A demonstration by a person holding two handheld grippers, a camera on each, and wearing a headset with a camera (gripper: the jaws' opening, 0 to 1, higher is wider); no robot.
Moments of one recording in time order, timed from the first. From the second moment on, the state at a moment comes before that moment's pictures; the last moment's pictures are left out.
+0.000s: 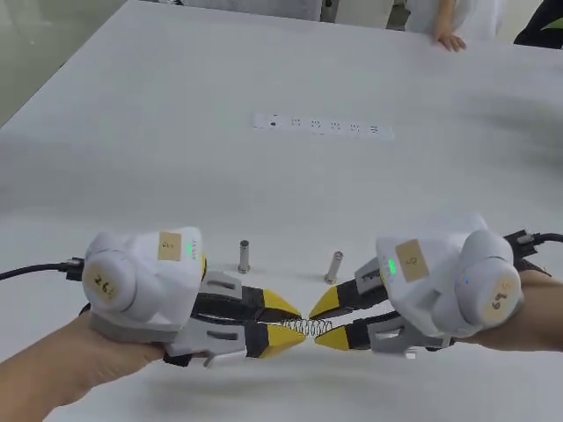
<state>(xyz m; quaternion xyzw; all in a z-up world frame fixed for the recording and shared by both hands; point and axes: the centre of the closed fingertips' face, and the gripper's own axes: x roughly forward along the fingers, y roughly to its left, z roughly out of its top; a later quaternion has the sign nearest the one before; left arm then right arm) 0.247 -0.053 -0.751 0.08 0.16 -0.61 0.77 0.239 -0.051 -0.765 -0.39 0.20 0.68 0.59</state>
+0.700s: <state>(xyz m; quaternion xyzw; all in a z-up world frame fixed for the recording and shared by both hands) 0.245 -0.054 -0.747 0.07 0.16 -0.62 0.77 0.241 -0.059 -0.767 -0.34 0.22 0.68 0.61</state>
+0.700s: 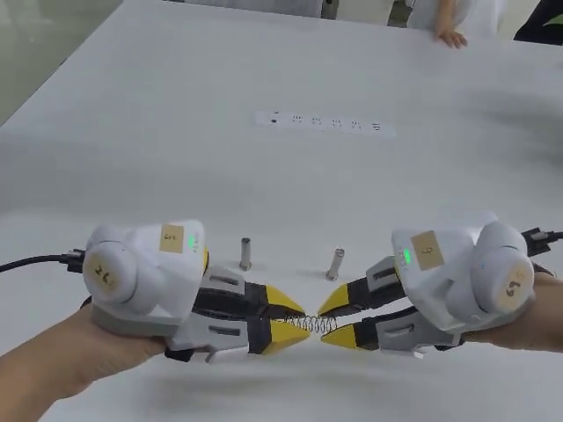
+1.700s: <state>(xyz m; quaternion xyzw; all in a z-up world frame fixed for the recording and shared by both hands) 0.247 -0.054 -0.761 0.06 0.16 -0.62 0.76 0.239 -0.052 -0.751 -0.34 0.23 0.67 0.62</state>
